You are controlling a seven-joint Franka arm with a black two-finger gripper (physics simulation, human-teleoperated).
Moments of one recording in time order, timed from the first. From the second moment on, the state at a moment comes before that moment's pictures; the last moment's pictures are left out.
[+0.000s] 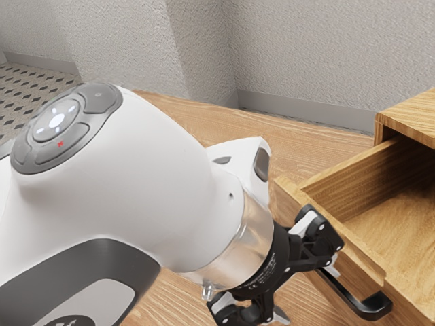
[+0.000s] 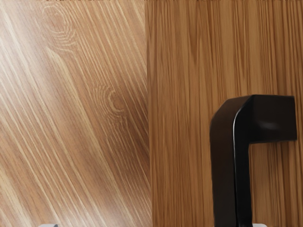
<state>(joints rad) 0.02 -0.46 -0.60 -2.00 -0.13 2.10 -1.66</state>
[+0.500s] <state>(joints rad) 0.02 -0.54 -0.60 -2.05 -0.16 2.08 -1.66</state>
